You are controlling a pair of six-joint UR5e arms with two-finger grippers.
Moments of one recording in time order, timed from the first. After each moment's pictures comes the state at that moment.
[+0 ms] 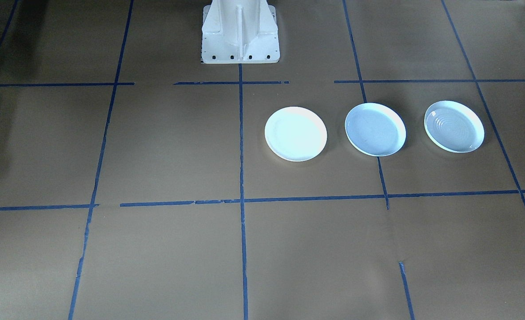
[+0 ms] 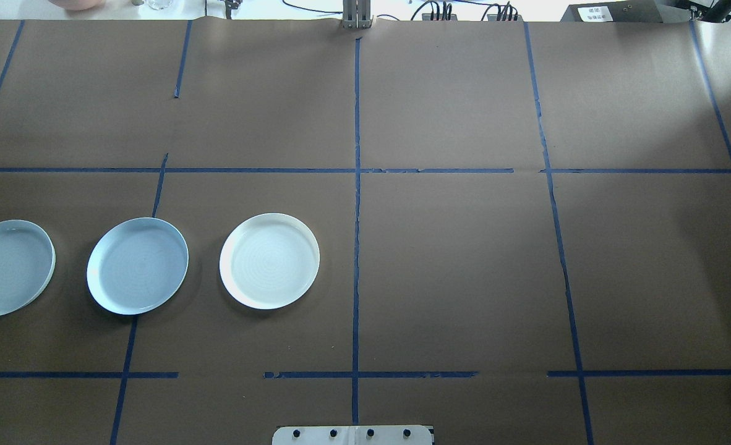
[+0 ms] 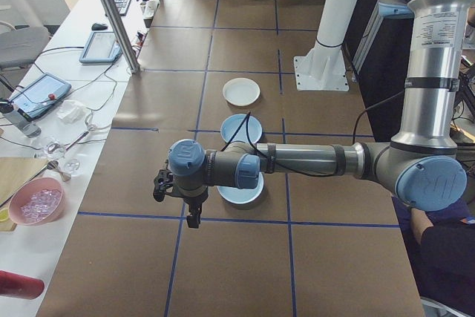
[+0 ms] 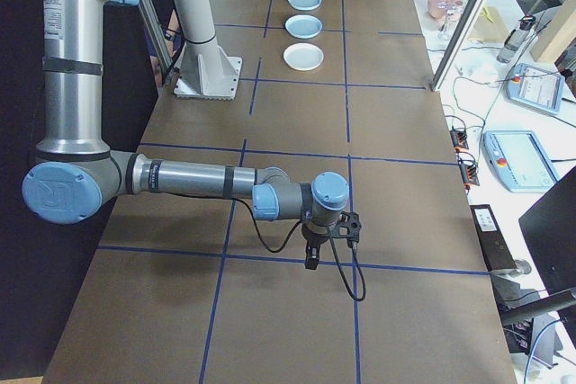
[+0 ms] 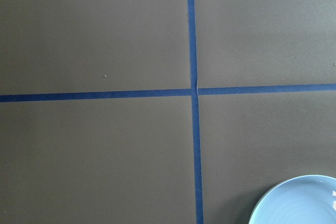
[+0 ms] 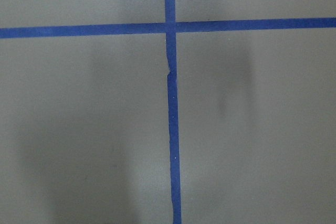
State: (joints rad) left arm -1.57 -1.59 -1.55 -1.65 -2.38 -0.02; right arm 1.41 -1.64 1.56 -1.44 2.31 0.21
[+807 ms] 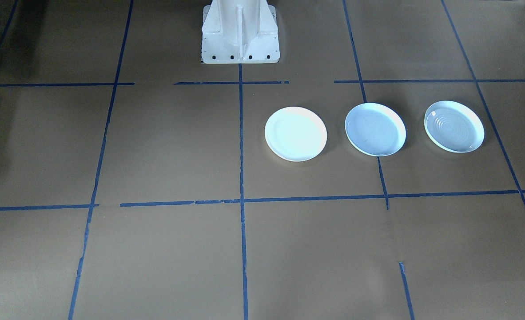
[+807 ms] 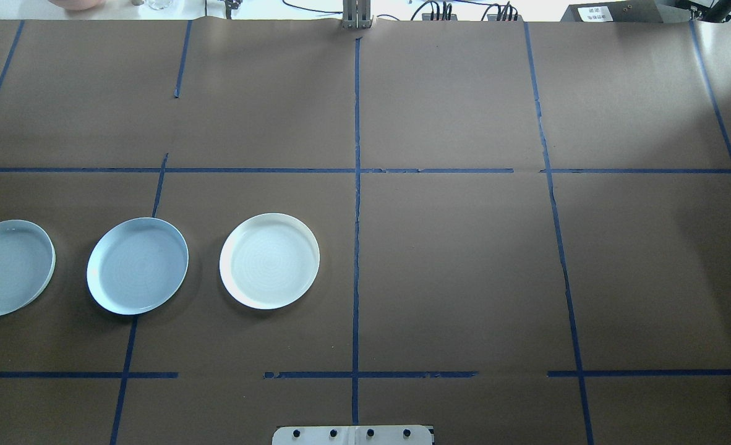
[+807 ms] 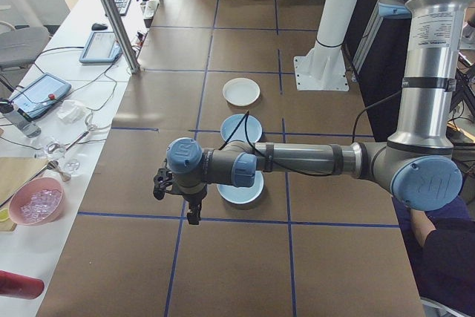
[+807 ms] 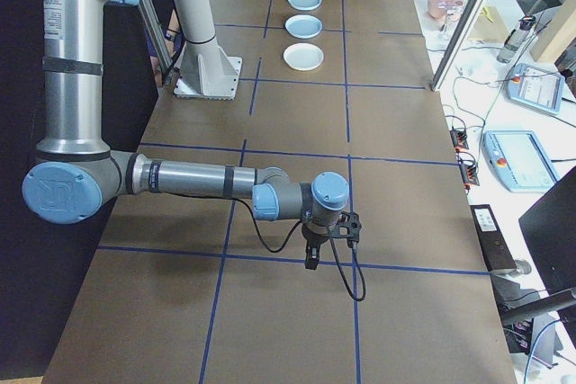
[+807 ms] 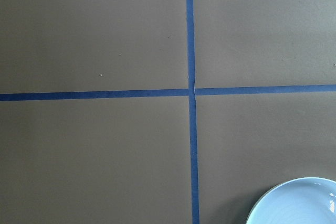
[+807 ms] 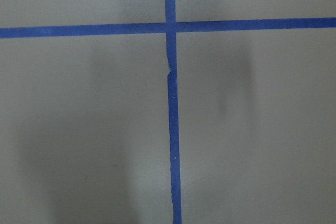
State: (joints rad) left arm -1.51 -1.60 -1.55 -1.67 -2.39 -0.14; right arm 1.40 -1.64 1.56 -1.44 2.31 0.21
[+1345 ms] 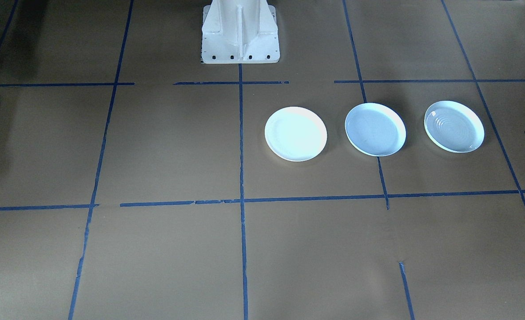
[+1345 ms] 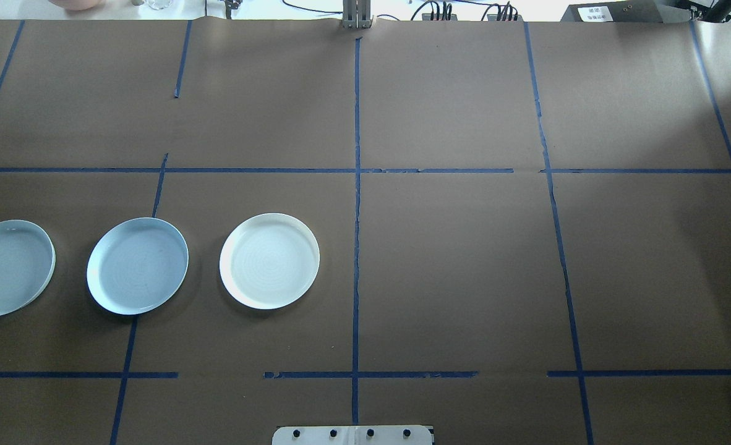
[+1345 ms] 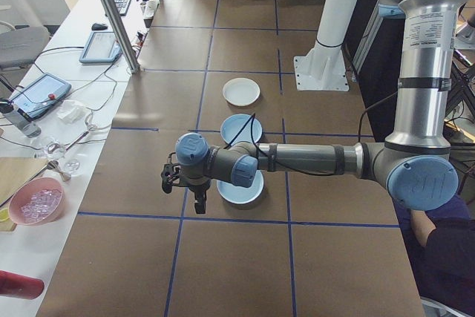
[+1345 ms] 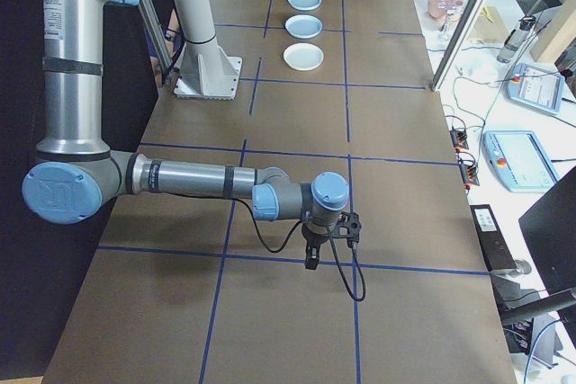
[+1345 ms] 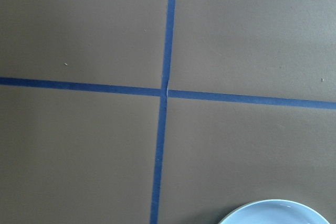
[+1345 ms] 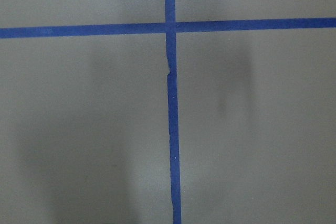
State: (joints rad) left arm -1.39 -1.52 -1.55 -1.93 -2.39 -0.44; right arm 1.41 -1.64 1.56 -1.44 2.31 0.21
